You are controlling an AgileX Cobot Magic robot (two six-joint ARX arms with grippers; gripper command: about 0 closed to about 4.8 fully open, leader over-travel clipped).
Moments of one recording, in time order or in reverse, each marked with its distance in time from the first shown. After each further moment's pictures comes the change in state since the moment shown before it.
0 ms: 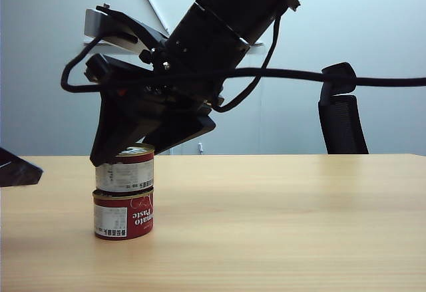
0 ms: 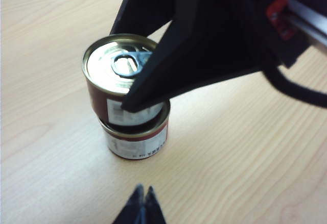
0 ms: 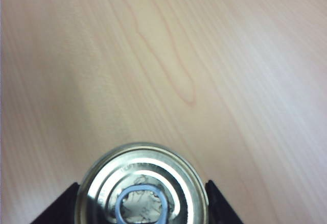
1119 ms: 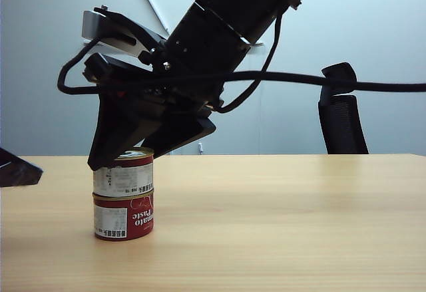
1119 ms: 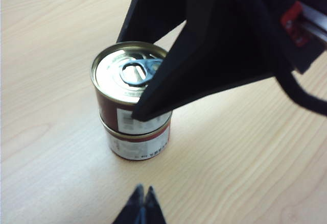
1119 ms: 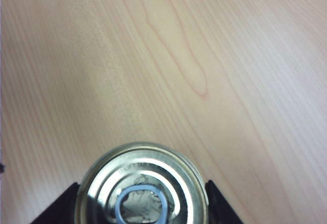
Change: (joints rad) left arm 0.000 0.000 0.000 0.000 0.000 0.000; right arm 0.006 -0.001 0.002 -0.031 -0.019 0.000
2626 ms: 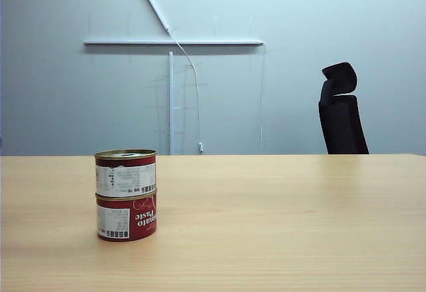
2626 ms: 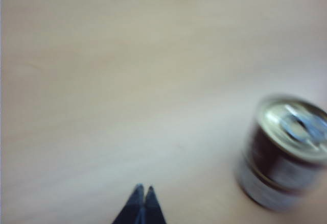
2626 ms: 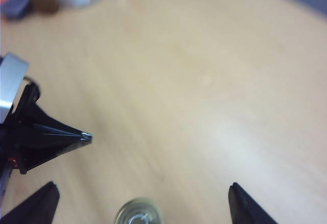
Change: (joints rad) left arm 0.401 -0.112 0.001 0.001 0.074 0.000; right arm -0.002 -0.461 0.006 -0.059 0.109 0.076
